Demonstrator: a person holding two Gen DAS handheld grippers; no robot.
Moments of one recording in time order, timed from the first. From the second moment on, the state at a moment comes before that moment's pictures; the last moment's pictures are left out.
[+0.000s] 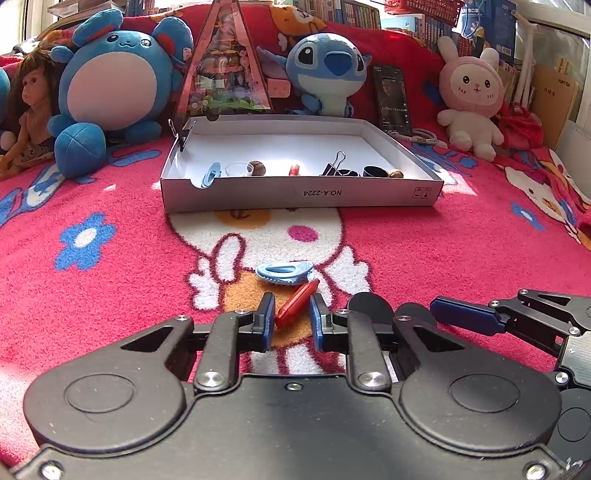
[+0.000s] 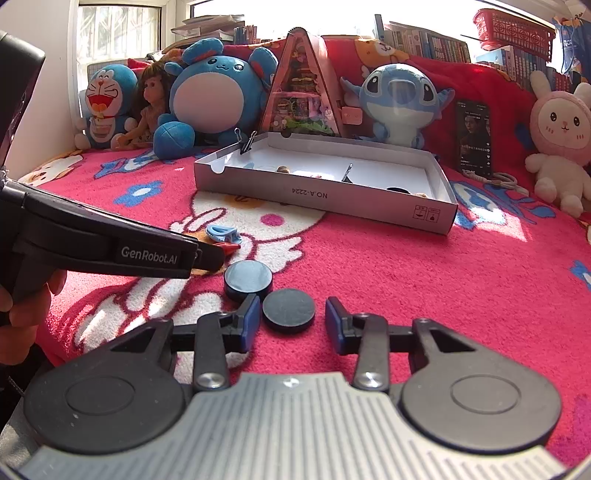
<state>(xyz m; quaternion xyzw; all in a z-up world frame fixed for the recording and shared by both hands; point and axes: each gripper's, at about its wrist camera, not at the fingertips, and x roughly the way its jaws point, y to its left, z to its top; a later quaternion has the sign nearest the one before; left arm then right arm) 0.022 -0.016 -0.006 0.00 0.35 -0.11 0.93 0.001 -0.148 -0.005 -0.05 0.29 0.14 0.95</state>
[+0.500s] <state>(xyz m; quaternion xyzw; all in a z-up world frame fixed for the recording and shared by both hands) 0.017 -0.015 0.006 0.00 0.33 -0.11 0.94 0.004 -0.152 0.001 -0.05 0.28 0.13 0.95</state>
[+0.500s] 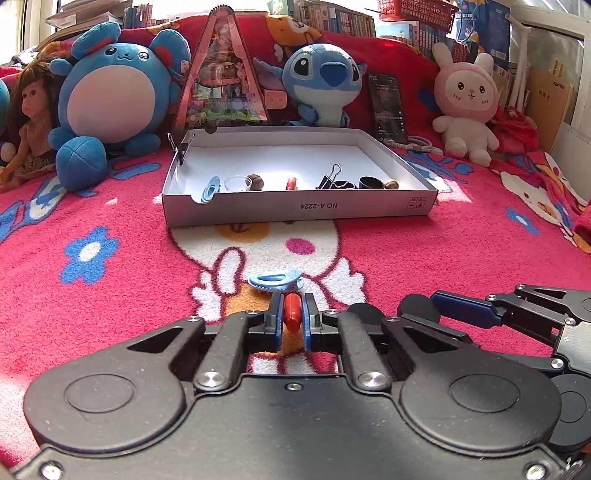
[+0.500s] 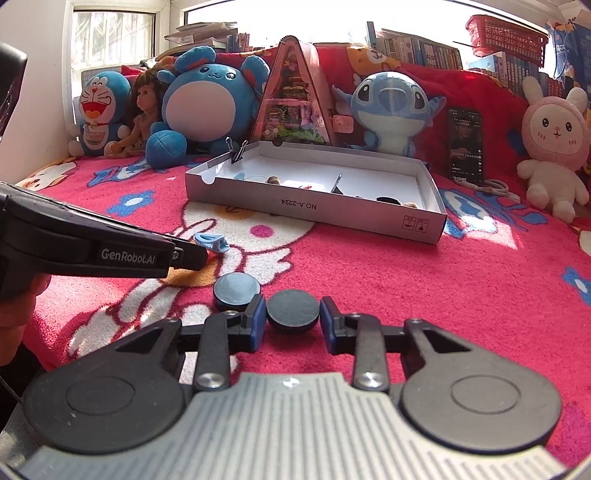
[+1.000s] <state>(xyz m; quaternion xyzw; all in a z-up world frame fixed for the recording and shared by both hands) 0.021 -0.011 0.007 0.02 0.34 -0.12 0.93 0.016 -0.163 0.007 -0.04 0.28 0.10 0.95</state>
